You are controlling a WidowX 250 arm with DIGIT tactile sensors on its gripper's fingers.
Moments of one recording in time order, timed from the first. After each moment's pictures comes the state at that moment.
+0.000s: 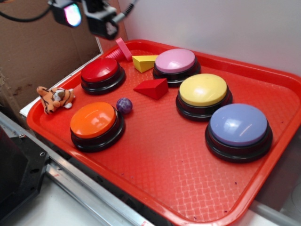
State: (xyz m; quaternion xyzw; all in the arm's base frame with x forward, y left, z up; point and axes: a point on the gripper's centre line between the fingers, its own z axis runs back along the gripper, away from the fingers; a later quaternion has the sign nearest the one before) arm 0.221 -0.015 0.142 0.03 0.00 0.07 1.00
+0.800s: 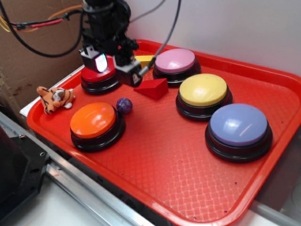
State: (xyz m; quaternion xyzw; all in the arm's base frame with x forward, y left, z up) arm 0.234 -0.016 0.061 0.03 0.00 0.07 1.00
